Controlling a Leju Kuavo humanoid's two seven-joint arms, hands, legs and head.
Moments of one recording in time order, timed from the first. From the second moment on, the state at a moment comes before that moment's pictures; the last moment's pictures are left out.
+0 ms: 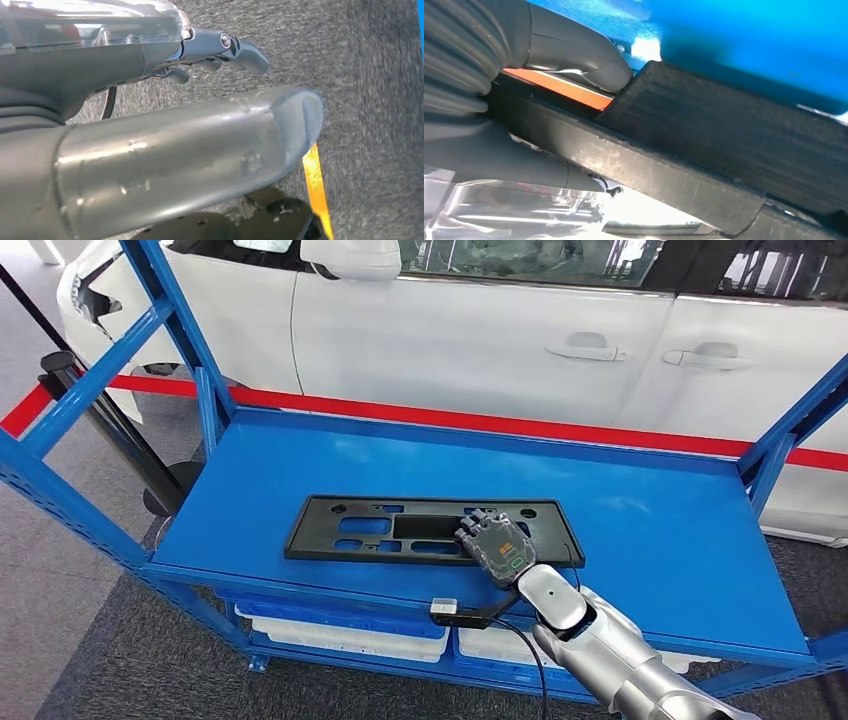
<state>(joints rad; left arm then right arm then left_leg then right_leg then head) -0.06 -0.14 0.90 -0.22 -1.18 0.05 -0.40 -0.56 -0.17 0.83 -1.01 1.24 -0.37 0.02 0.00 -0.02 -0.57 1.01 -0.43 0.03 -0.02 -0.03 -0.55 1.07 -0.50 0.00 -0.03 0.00</state>
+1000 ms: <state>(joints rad) -0.04 -0.15 1.00 -0.22 -1.16 0.08 -0.43 -0.22 -0.42 0.72 -2.04 -0.12 -0.28 -0.47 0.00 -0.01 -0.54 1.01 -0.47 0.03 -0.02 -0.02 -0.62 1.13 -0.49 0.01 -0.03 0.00</state>
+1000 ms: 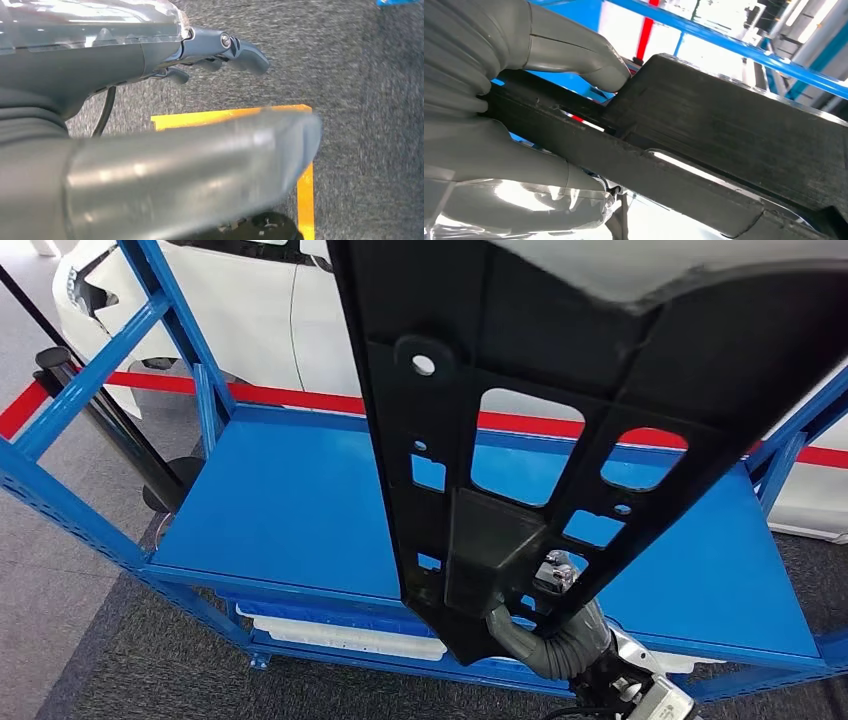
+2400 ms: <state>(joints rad) -0.04 -0.18 1.12 -0.22 -1.16 0.12 -0.41 0.22 -0.41 0.55 -1.93 -0.04 -0.01 -0.60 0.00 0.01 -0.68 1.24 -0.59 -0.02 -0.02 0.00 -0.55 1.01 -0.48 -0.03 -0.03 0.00</state>
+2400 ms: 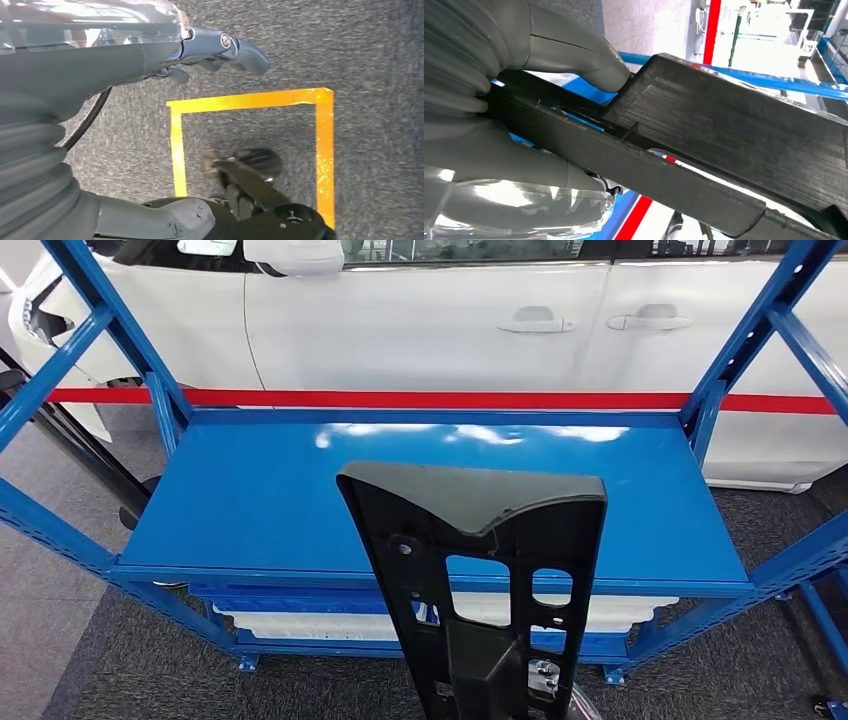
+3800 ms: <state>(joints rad) -0.05 -0.17 1.12 -0.23 -1.18 0.10 -0.41 0.21 -0.40 0.55 -1.90 -0.06 0.05 -0.61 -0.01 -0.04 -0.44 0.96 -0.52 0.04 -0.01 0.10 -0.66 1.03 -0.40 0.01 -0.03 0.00</state>
